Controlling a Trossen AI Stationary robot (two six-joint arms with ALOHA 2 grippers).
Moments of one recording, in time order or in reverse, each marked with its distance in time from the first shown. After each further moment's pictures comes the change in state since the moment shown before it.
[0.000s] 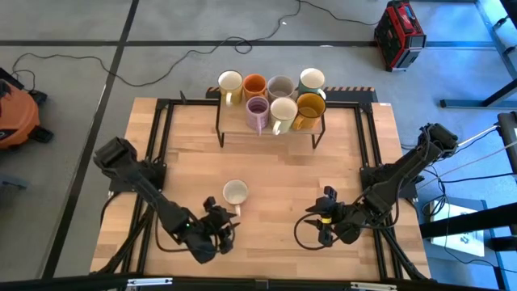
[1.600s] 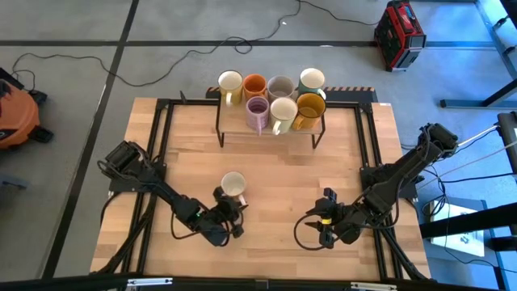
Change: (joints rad) left arm 0.137 0.105 -0.180 0.450 -0.105 0.212; right arm 0.000 0.000 0.000 0.008 -0.050 0.018
